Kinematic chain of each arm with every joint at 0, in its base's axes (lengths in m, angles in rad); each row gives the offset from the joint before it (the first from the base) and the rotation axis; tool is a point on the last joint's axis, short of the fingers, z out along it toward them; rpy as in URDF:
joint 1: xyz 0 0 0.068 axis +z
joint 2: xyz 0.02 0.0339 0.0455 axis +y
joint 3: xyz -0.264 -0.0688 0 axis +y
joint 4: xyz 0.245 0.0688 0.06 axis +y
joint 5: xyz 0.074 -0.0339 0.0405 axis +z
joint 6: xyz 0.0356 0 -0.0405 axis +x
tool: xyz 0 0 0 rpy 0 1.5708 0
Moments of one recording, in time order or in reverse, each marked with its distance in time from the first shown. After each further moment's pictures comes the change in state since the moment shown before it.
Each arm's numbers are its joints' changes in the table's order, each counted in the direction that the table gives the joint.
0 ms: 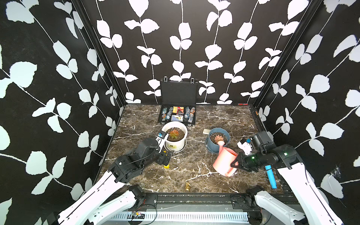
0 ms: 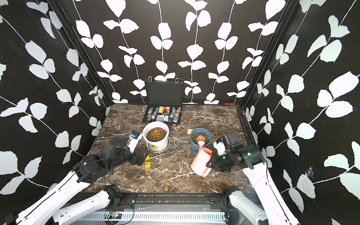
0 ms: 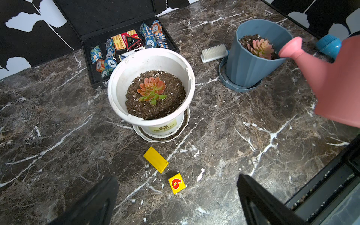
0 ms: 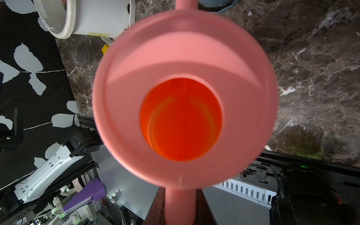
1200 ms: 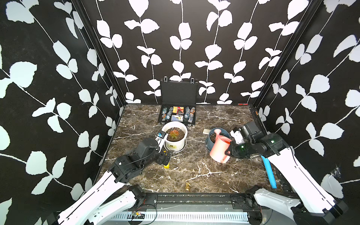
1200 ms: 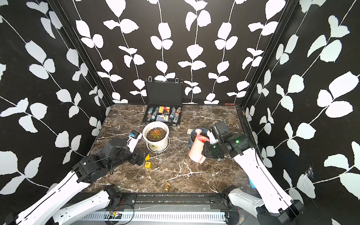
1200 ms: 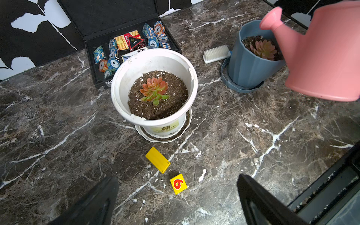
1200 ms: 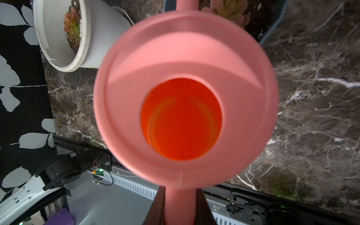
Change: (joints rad) left arm 0.004 -0.002 0.000 0.000 0.020 0.000; right arm 0.155 0.160 -0.120 -0.162 -0.249 0.015
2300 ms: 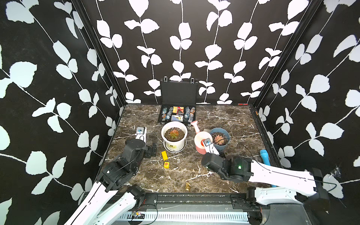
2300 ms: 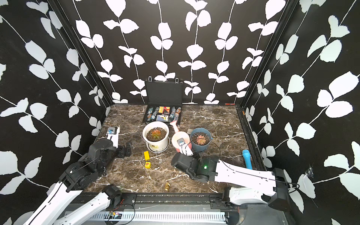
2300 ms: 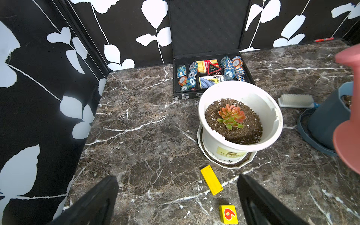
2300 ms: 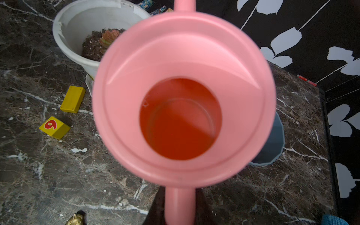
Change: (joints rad) left arm 0.147 -0.117 0.000 0.000 0.298 -0.061; right arm 0.761 0.116 0.269 -0.509 -0.935 -0.013
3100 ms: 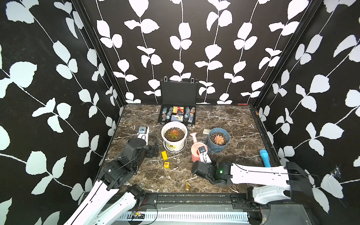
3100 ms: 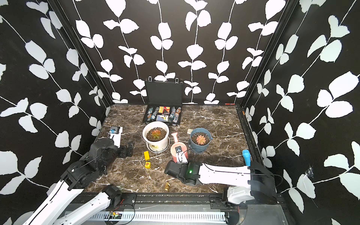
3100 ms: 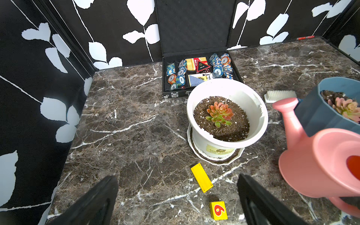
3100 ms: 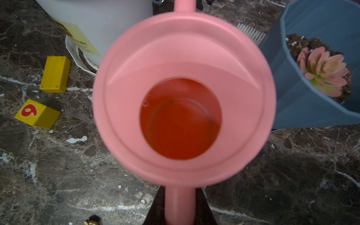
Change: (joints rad) left arm 0.006 0.019 0.000 -0.016 -0.074 0.001; right arm 0.023 0.193 0.121 -0.139 0.103 0.291
